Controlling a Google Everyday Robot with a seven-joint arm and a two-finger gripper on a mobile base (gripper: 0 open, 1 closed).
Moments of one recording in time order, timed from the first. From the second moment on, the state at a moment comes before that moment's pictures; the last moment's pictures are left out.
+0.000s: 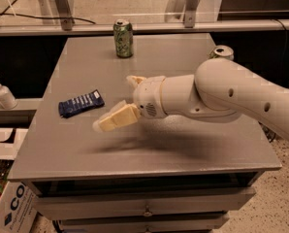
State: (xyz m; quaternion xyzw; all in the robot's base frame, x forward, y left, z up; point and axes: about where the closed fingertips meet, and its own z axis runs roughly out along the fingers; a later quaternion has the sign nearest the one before) arm 0.518 0.072 0.861 -0.46 0.68 0.33 0.46
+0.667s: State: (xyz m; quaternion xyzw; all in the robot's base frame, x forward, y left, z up) arm 0.540 0.103 0.852 -0.45 0.70 0.31 0.46
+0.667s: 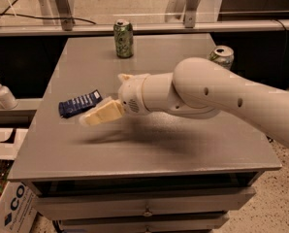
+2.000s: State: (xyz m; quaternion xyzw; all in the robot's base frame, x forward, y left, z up) arm 0.563 0.156 0.824 -0.47 0.70 0.30 0.45
